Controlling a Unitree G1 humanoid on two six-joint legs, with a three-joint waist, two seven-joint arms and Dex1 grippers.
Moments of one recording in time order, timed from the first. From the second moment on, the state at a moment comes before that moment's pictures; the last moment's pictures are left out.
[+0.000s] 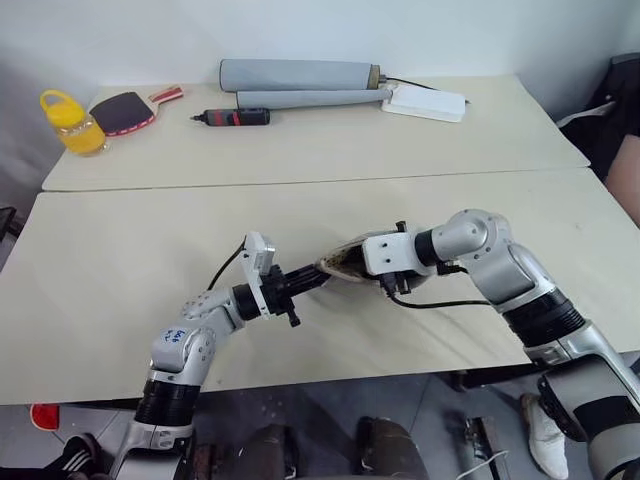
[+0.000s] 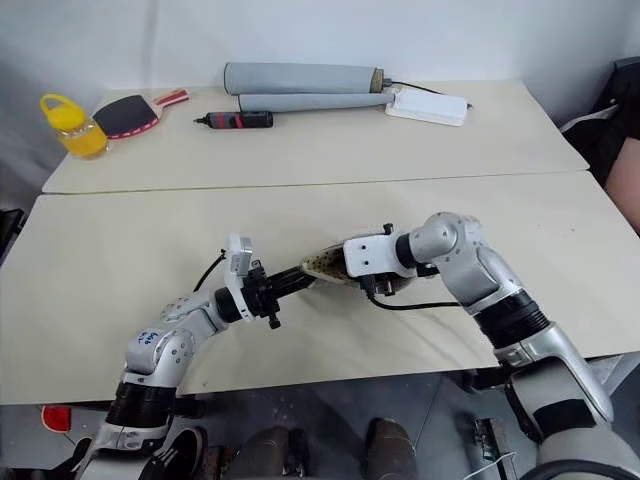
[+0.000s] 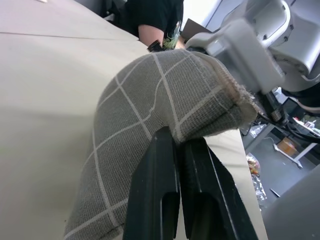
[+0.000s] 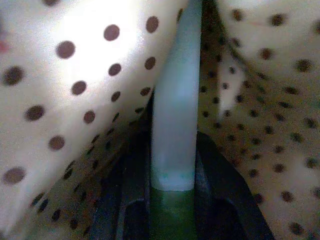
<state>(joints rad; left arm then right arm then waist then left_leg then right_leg) -0.34 0.29 -0.02 -0.08 -0.59 0.53 -0.79 -0.82 -0.67 0.42 0.09 -0.23 0.13 1.23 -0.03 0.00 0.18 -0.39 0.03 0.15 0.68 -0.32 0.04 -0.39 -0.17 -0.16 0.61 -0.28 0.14</state>
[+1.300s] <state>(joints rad) -0.34 0.42 0.12 -0.03 -0.51 0.35 -0.76 -0.85 -0.68 0.15 0.02 0.16 0.22 1.17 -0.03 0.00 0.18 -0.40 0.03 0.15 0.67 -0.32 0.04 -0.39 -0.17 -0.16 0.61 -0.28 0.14</state>
